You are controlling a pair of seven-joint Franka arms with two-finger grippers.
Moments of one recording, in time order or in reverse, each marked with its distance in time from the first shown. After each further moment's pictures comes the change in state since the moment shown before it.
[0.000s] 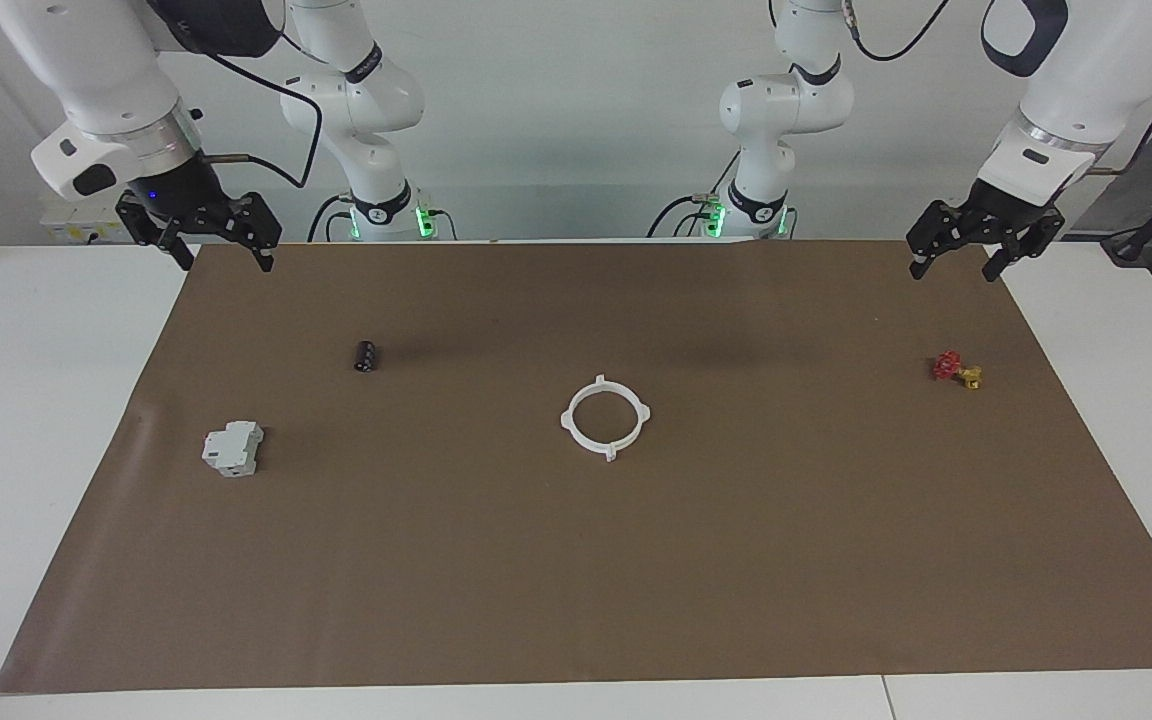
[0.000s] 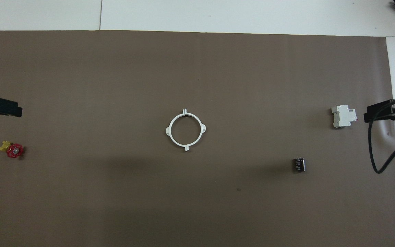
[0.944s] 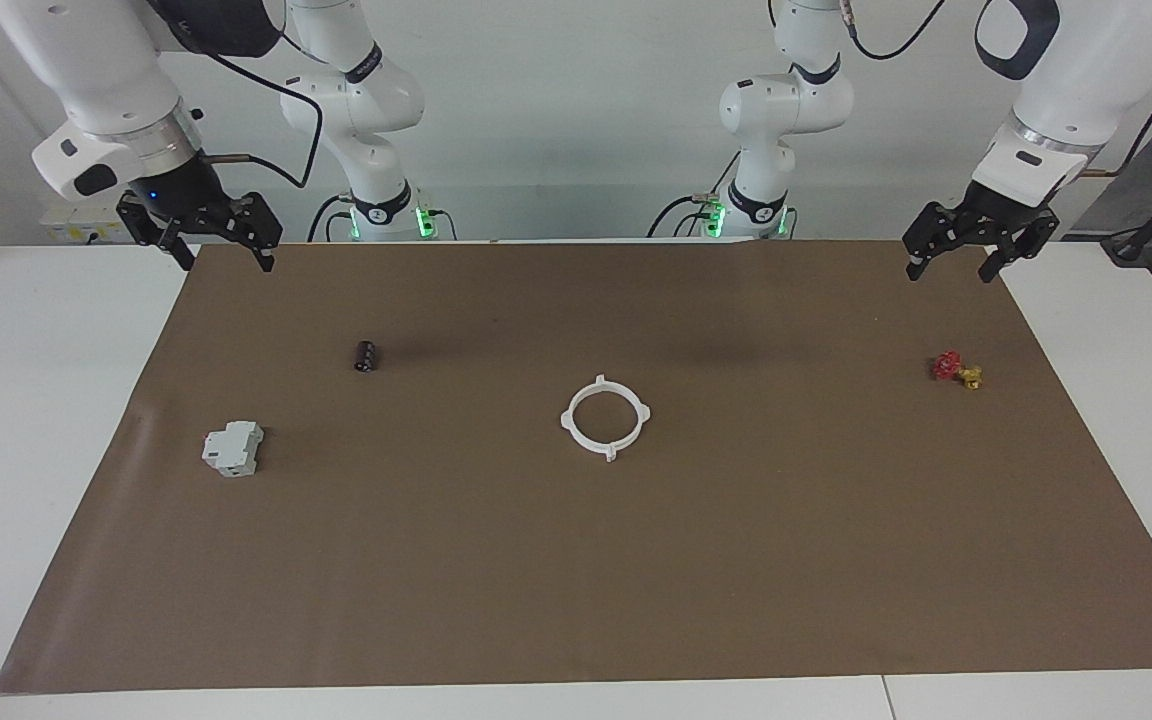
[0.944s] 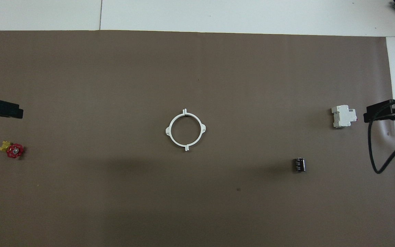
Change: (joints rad) left arm 0.000 -0.015 0.000 -0.020 0.000 0.010 0.000; right arm 0.001 0.000 0.000 0.000 0.000 0.000 0.000
